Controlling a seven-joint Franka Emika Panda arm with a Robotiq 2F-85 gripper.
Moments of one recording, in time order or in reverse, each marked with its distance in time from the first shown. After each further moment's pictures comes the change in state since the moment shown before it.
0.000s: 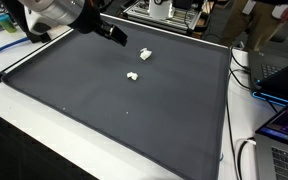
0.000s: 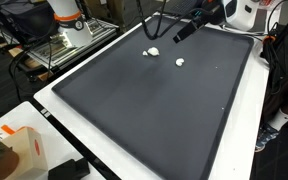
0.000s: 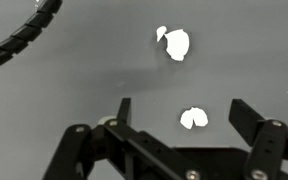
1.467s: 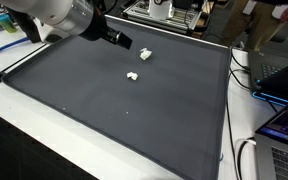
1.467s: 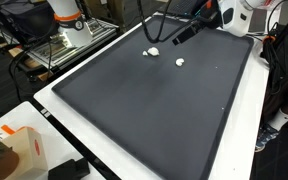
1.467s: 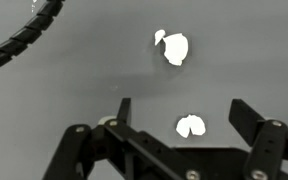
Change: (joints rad) arm 0.020 0.027 -0.004 0.004 0.003 -0.012 -0.015
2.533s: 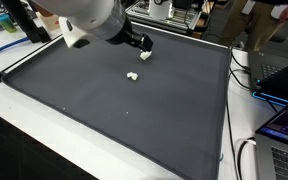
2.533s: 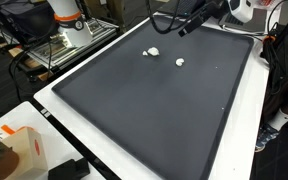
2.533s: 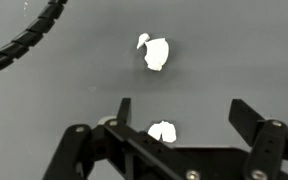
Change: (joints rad) arm 0.097 -0.006 -0.004 0.000 -0.019 0.000 0.019
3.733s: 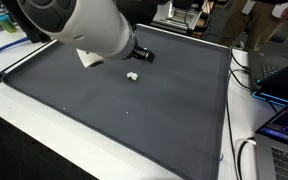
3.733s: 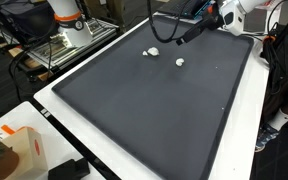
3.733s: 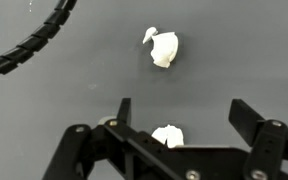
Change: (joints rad) arm 0.035 0.088 -0.002 0.042 -0.062 -0.005 -0.004
